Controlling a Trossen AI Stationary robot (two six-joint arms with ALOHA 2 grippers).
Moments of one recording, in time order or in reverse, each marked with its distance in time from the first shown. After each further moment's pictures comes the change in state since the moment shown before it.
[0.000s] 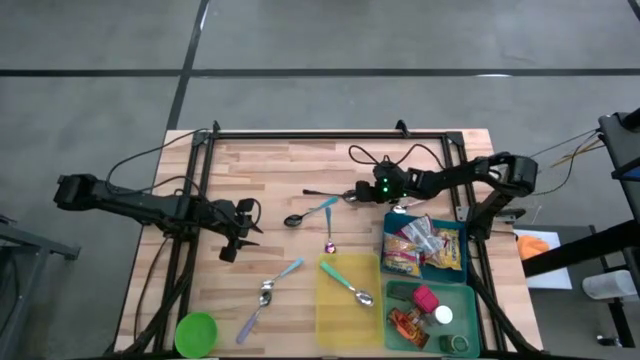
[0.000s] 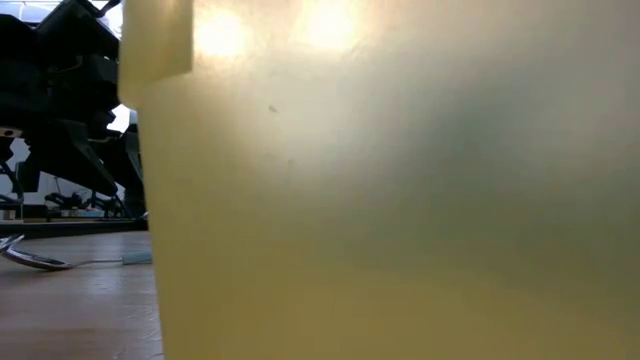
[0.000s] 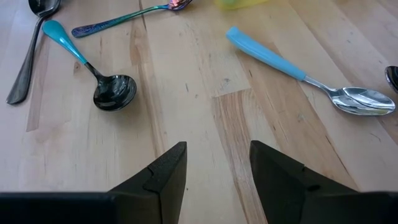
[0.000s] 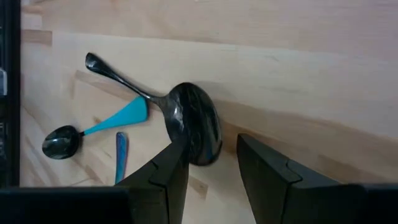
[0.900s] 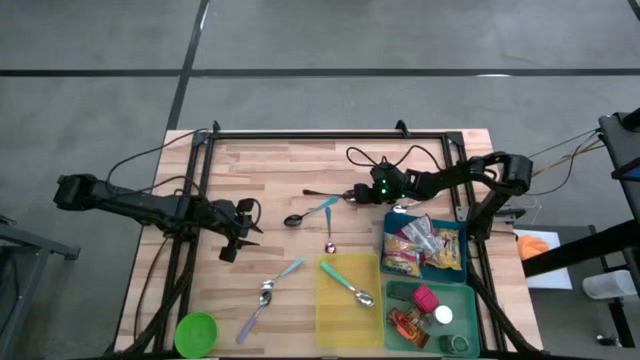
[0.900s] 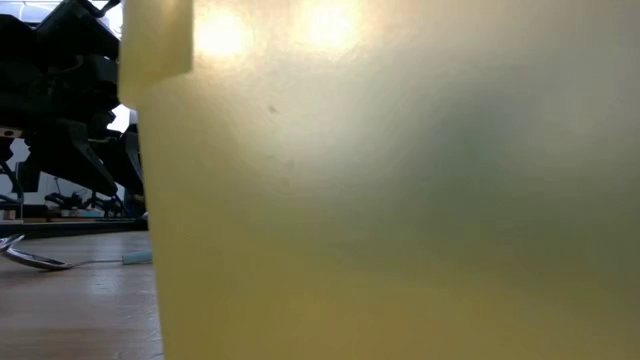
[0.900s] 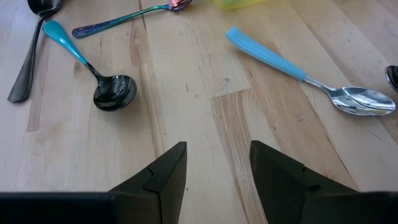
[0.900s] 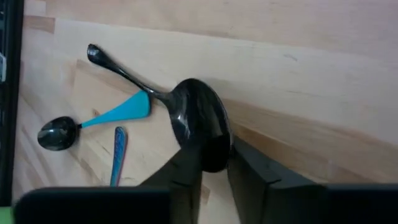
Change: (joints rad) left arm 0.000 0.000 0.000 0.000 0.000 0.002; right arm 0.001 0.046 0.001 0.054 -0.002 -0.060
